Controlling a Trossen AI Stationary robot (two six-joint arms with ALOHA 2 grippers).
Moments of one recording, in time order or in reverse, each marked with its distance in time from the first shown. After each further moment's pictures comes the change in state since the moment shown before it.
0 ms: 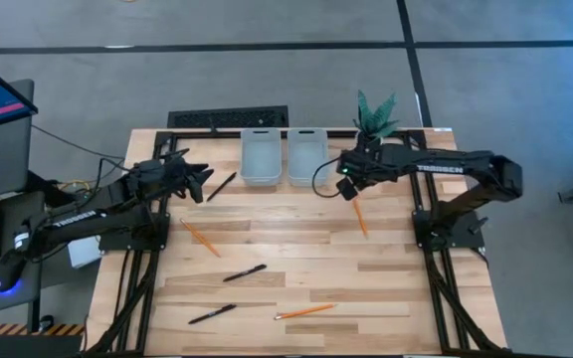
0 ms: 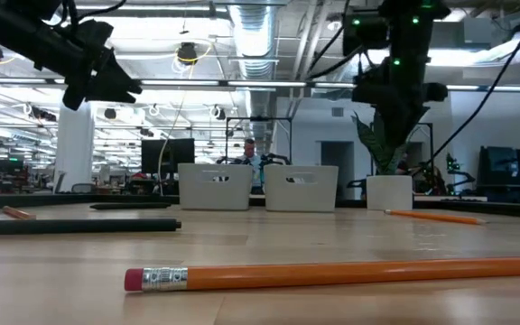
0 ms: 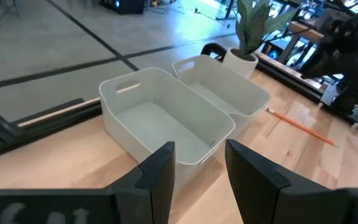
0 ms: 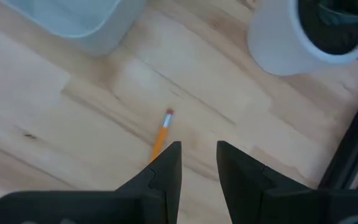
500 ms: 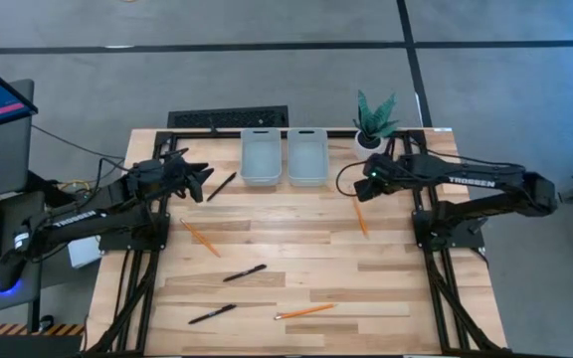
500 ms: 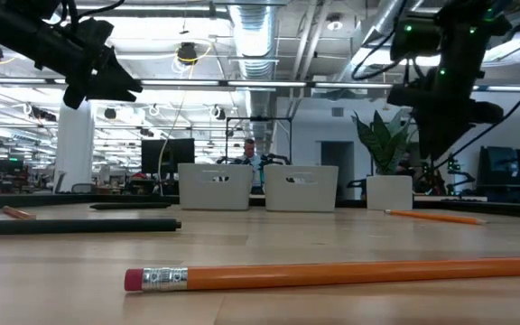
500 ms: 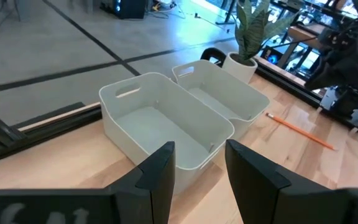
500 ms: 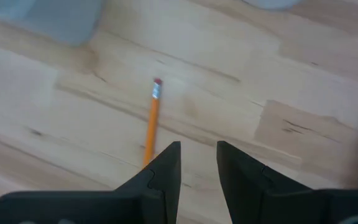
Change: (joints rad) left arm 0.000 0.000 0.000 0.017 -0.006 0.000; right arm -0.064 -0.315 -0.319 0.162 -0.122 0.188
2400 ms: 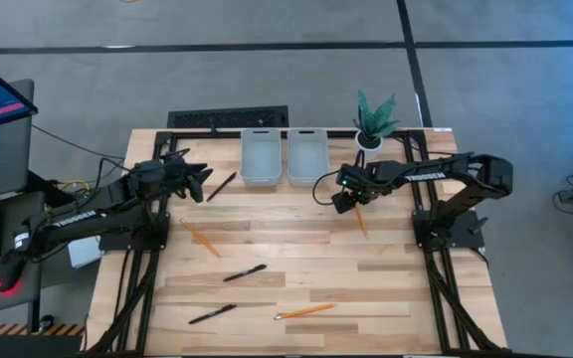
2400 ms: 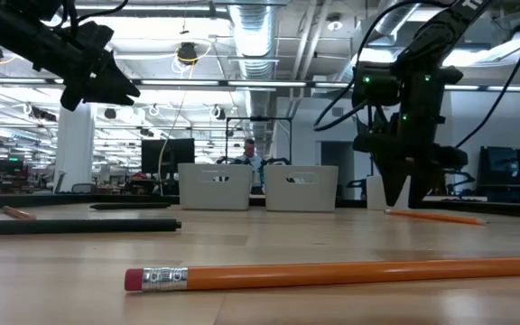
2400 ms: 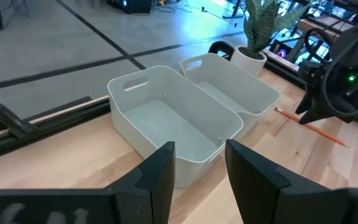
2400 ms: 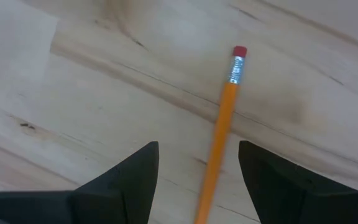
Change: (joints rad) left arm 0.000 0.000 0.000 -0.032 -0.020 0.001; right arm 0.022 0.403 0.000 0.289 -0.166 -0.022
